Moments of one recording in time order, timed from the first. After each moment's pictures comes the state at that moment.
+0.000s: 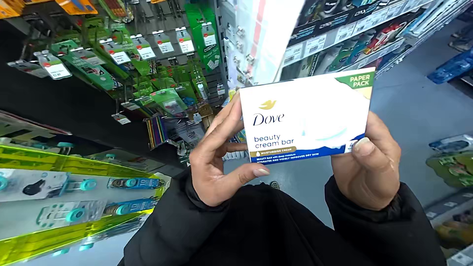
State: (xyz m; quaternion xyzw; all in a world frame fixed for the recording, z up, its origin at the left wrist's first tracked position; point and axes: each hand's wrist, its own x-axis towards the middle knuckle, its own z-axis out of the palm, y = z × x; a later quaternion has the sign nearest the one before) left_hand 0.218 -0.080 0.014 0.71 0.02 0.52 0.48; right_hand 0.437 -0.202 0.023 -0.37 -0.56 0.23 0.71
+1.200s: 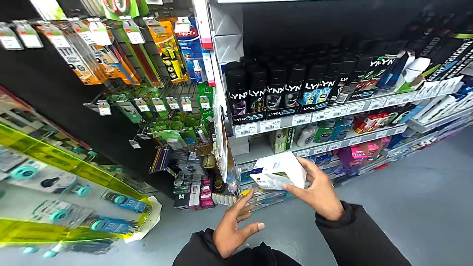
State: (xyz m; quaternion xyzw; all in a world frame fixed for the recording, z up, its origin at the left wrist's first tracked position) left_hand 0.383 -0.151 -0.073 0.65 0.33 0.33 0.60; right_hand 0.661 -0.149 -0.030 -0.60 -0.58 0.24 0.50
